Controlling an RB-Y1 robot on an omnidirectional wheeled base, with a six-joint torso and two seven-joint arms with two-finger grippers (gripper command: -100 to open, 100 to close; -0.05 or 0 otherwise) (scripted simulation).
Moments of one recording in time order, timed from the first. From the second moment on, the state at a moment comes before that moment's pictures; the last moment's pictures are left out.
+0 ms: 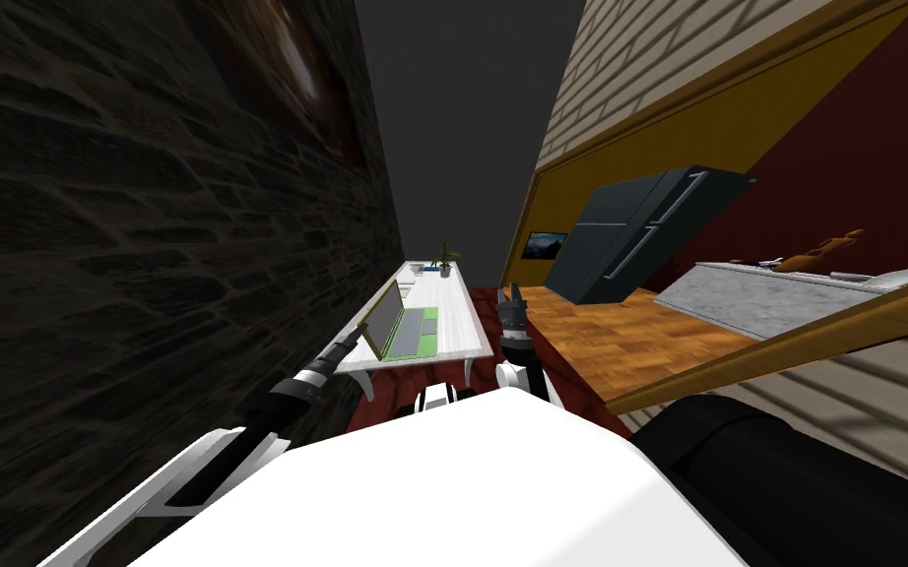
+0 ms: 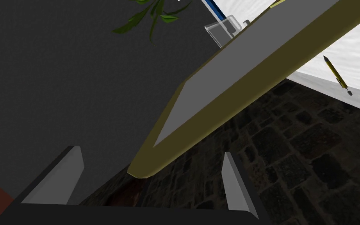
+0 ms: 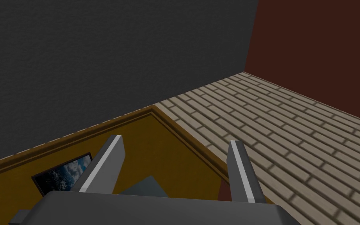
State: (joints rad) left arm 0.48 0.69 -0.08 -2.09 -0.16 -0.09 -0.02; right arm 0.49 0.01 0.02 -2.24 -0.04 -0.51 0.00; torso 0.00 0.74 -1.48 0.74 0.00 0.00
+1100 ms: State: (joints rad) left arm 0.49 0.76 -0.04 -2.06 -0.30 -0.06 -0.16; right arm 0.49 0.01 0.02 -2.24 -0.04 -0.51 0.00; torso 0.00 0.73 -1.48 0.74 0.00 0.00
